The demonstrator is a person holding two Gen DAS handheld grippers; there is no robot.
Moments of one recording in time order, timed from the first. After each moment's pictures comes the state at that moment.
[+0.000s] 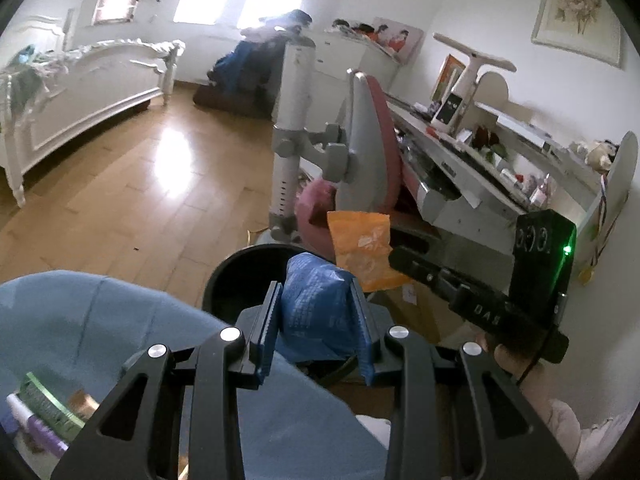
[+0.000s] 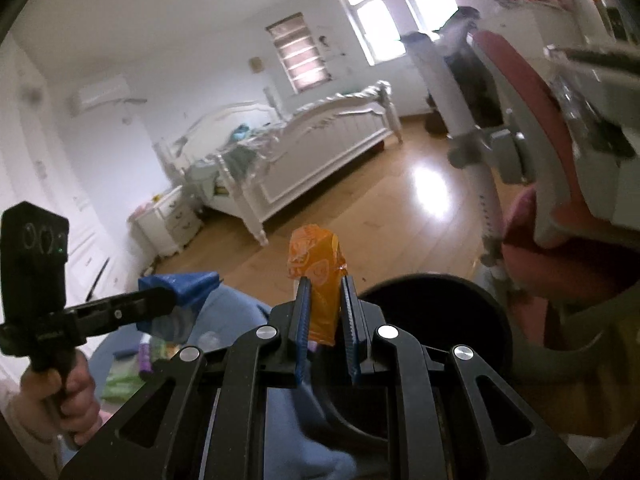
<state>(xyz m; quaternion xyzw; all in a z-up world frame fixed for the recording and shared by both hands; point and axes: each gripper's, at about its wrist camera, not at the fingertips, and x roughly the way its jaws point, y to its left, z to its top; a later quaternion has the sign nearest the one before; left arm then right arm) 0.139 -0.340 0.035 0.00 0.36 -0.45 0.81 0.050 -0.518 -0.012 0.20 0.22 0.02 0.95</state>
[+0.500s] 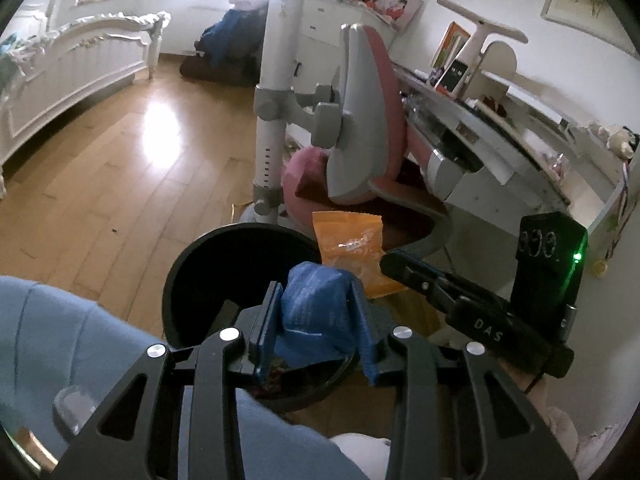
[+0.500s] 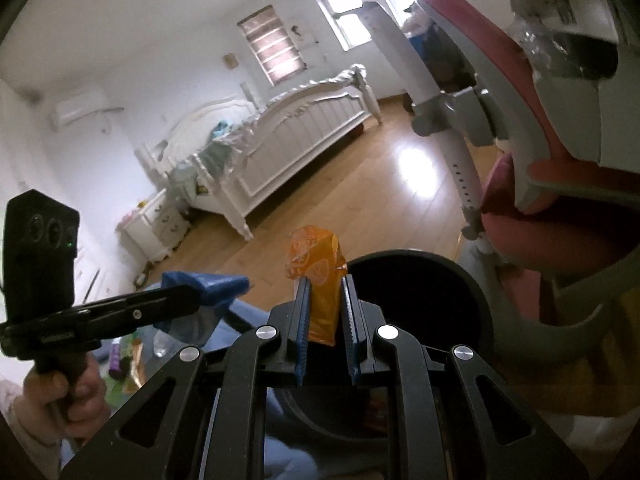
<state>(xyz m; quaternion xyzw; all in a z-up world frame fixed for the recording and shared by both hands) 0.162 -0.402 -0.008 0.03 0.41 -0.46 0.79 0.072 -0.564 -0.056 0.24 0.25 0.00 0.94</state>
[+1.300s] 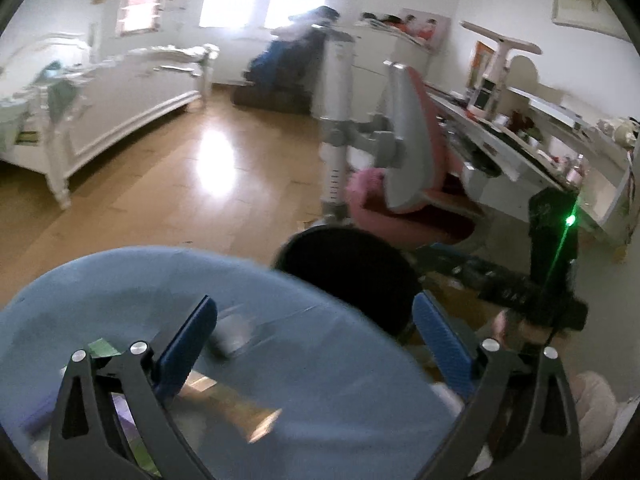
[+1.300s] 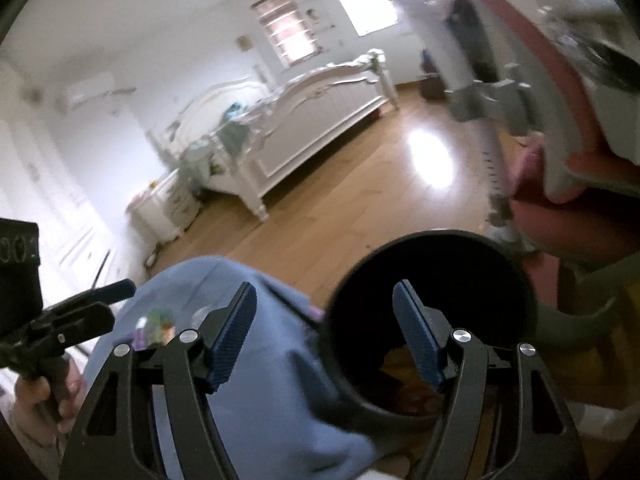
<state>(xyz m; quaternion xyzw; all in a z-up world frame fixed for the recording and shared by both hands) 0.125 -0.264 0.030 0.05 0.36 -0.37 0.85 0.079 -0.462 -0.031 0.21 0.28 0.05 0.94</state>
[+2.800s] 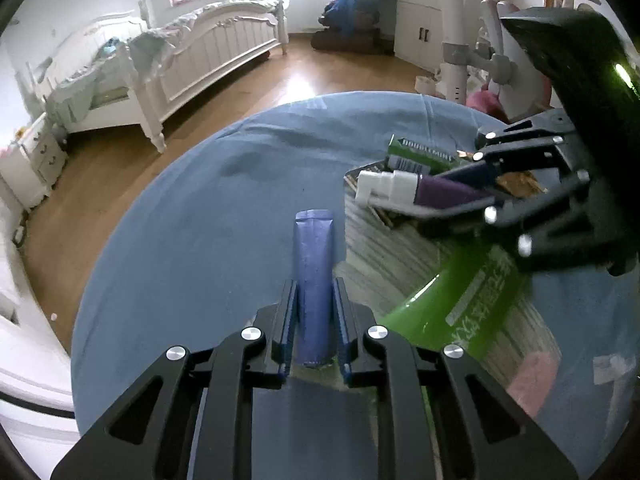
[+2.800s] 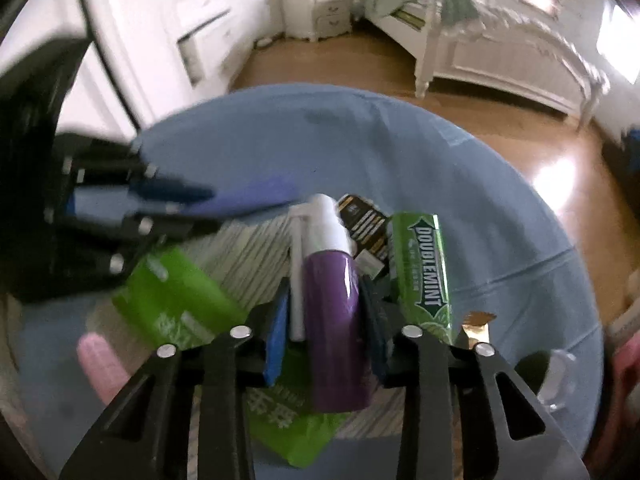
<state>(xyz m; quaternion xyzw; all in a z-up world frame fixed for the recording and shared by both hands) 0.147 -0.057 -0.047 0.15 0.43 -0.24 0.86 0.197 -0.131 -0.051 -0.09 0.46 0.28 0.84</state>
